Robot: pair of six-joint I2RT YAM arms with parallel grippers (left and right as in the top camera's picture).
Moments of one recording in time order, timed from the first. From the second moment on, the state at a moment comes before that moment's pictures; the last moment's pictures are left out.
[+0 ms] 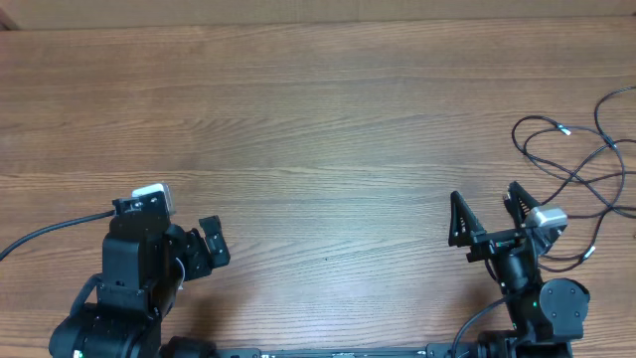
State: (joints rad) left arm -0.18 0.71 1.04 -1.16 -0.12 -0.42; right arm 0.01 0.15 0.23 -0.04 -0.20 0.22
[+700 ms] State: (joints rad) left arm -0.18 0.71 1.04 -1.16 -0.12 -0.42; right arm -0.03 0.01 0.02 0.28 -0.18 0.22
